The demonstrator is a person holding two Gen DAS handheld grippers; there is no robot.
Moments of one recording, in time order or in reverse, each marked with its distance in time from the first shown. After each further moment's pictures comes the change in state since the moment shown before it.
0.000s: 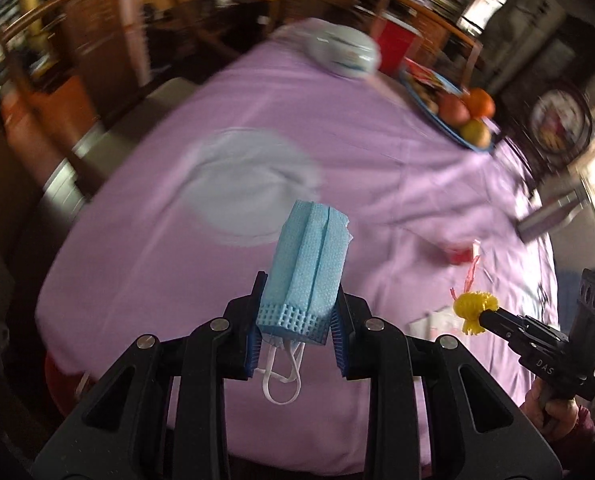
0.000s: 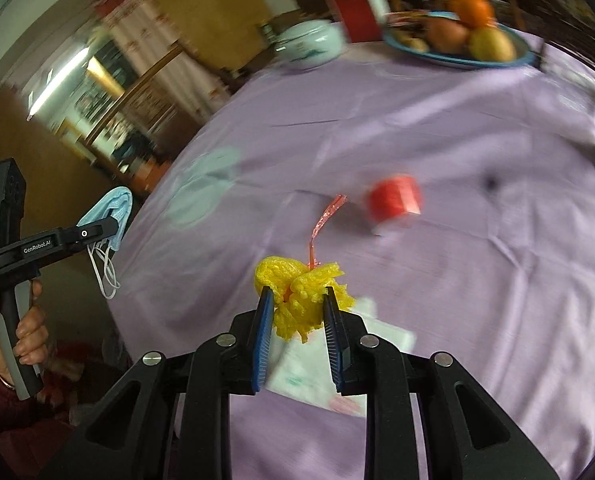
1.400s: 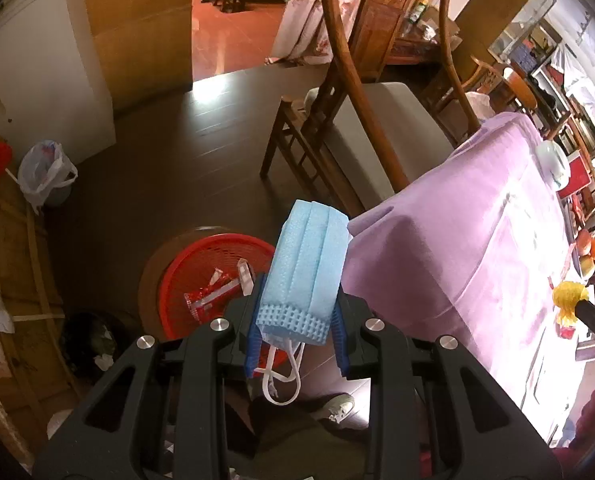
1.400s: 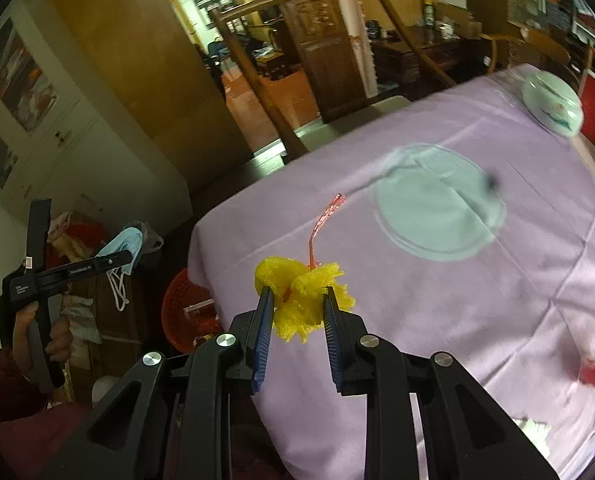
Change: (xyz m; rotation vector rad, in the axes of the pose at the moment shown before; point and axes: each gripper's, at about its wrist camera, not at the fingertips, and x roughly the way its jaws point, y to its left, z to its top) left arm -0.090 0.281 -0.145 -0.544 -0.066 0.247; right arm 0.091 0.247 0.031 -0.475 0.181 0.109
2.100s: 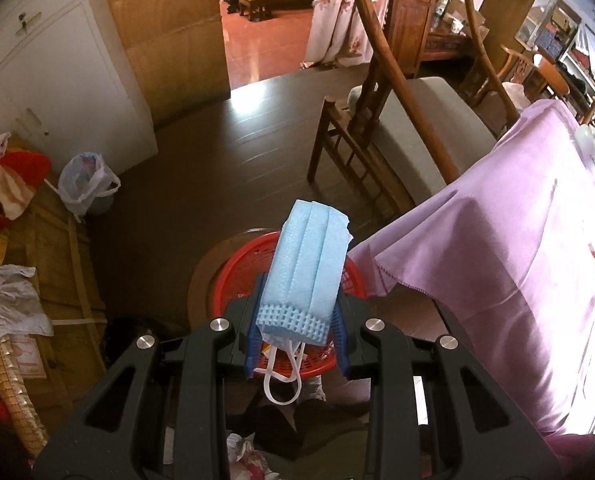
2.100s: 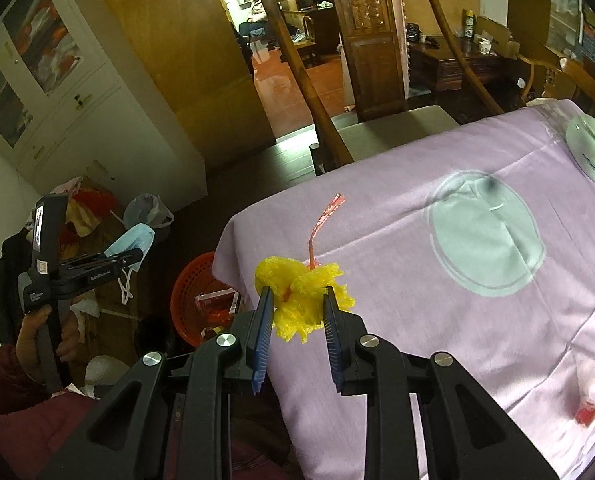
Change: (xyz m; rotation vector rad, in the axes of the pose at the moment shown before) left arm 0.010 0.016 -0.010 0.043 -0.013 0.177; right arm 0.021 0.044 0.019 -0.117 0.045 0.011
